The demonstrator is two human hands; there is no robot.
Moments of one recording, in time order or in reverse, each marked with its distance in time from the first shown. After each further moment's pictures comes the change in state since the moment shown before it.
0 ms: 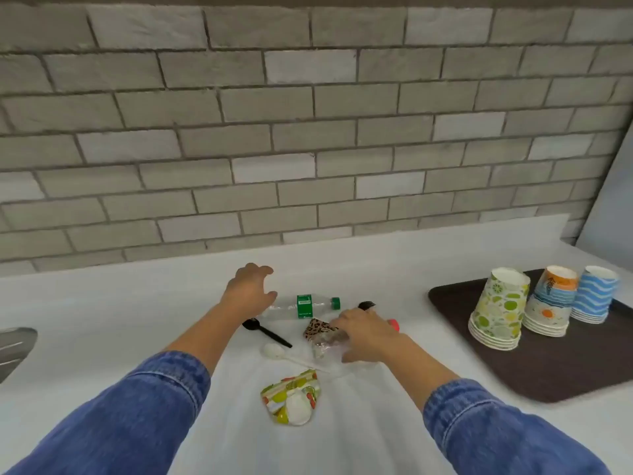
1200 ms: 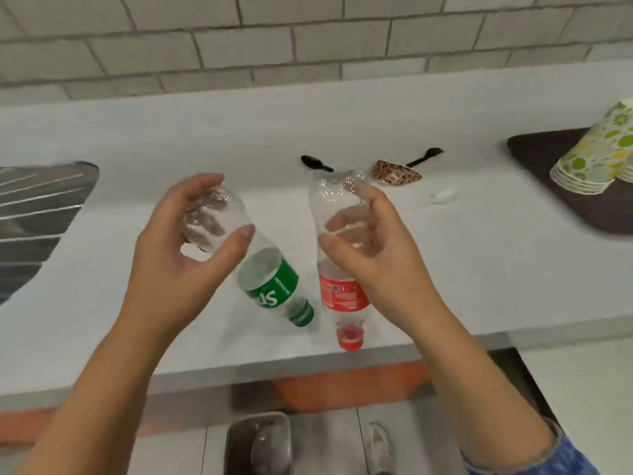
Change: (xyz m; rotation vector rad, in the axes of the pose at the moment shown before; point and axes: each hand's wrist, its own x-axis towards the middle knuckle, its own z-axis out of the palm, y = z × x) left_hand -0.286 -0.100 -0.050 -0.673 0.391 0.086; right_hand -0.132 -0.244 0.001 1.371 0.491 0.014
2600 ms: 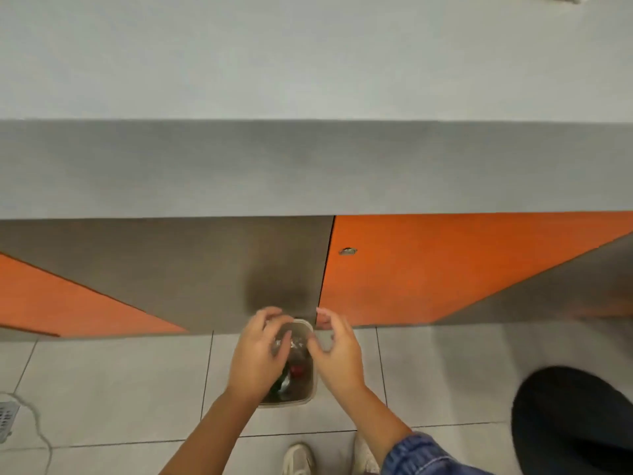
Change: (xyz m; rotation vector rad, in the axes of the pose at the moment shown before) left_hand -0.357 -0.351 0.105 0.363 -0.295 -0.224; right_hand -0.222 0.417 0.227 -0.370 0.037 0.362
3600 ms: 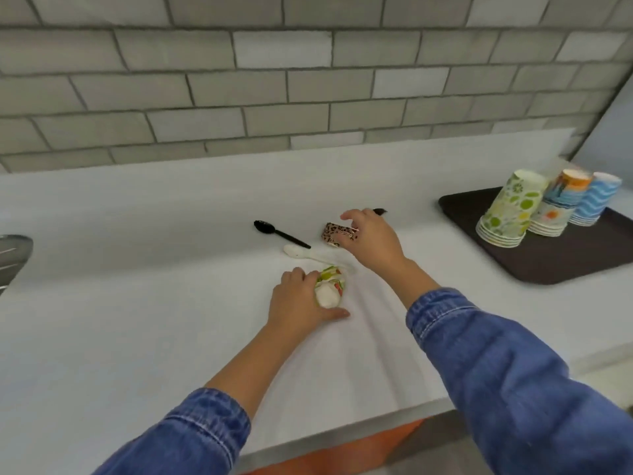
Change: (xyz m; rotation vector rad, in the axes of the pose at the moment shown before) left_hand 0.335 0.391 -0.130 0.293 -0.198 0.137; right_hand 0.277 -0.299 -0.450 -0.555 0.287 -0.314
